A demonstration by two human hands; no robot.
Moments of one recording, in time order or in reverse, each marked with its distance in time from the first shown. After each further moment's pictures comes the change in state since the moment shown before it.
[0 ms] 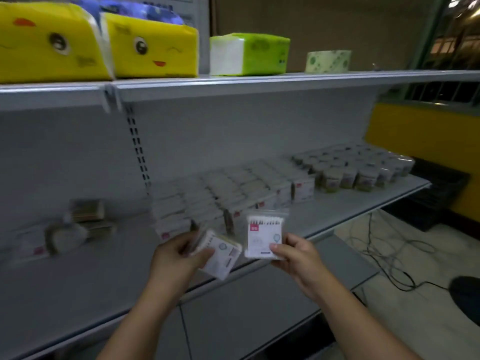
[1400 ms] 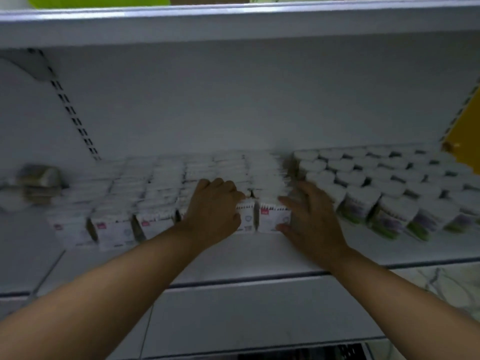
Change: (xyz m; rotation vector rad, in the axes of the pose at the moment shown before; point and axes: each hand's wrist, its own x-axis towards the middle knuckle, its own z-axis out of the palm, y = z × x) left_hand 0.140 0.039 0.253 1.389 -0.103 0.365; right_hand 0.215 -0.060 -0.211 -1.242 -0.170 -0.979
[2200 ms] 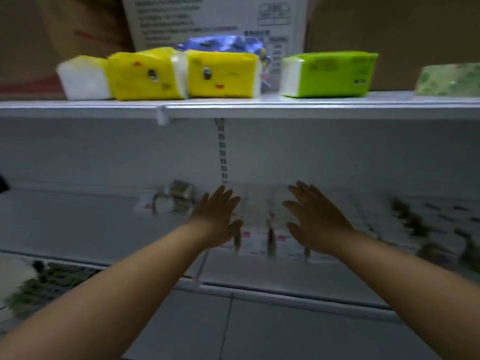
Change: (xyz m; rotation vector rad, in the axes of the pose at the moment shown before) left_hand -0.141 -0.201 -0.069 -0.010 -0.166 -0.316; right_hand 0.106 -0.221 0.019 -0.153 -0.350 -0.301
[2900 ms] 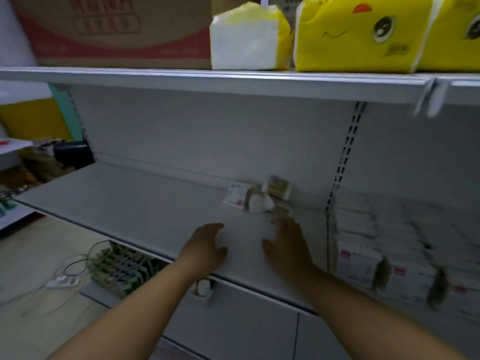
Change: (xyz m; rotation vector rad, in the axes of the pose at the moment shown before) left_hand -0.083 -0.259 0.087 -0.480 -0.048 -0.477; right_hand 0.174 -0.245 0.158 0.495 -0.057 0.269
